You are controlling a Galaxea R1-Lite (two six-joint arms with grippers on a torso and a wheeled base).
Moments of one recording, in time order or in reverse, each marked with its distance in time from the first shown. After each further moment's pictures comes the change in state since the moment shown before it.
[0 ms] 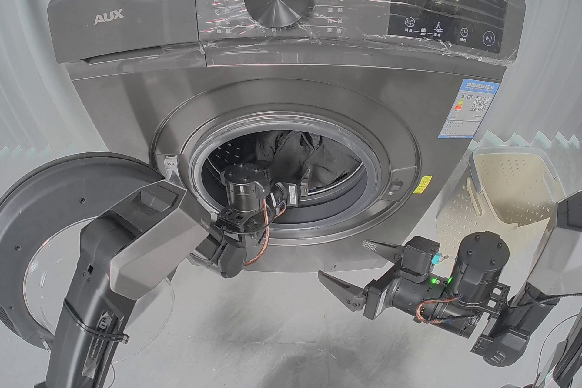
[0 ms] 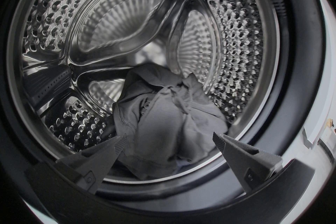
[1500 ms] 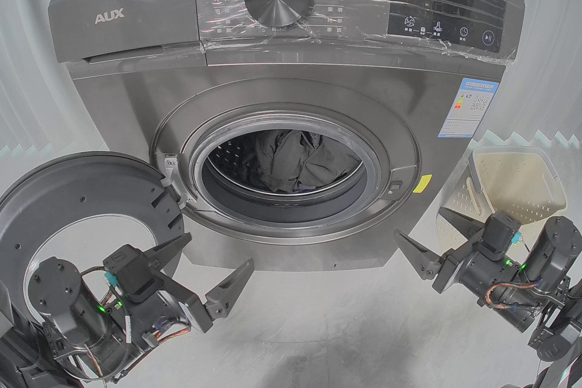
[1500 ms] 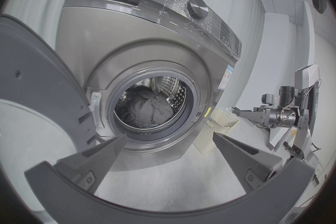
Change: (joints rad) left arm -0.265 -0.942 1.409 -0.423 0.068 -0.103; right arm -0.081 -0.309 0.167 0.015 -0.182 -0.029
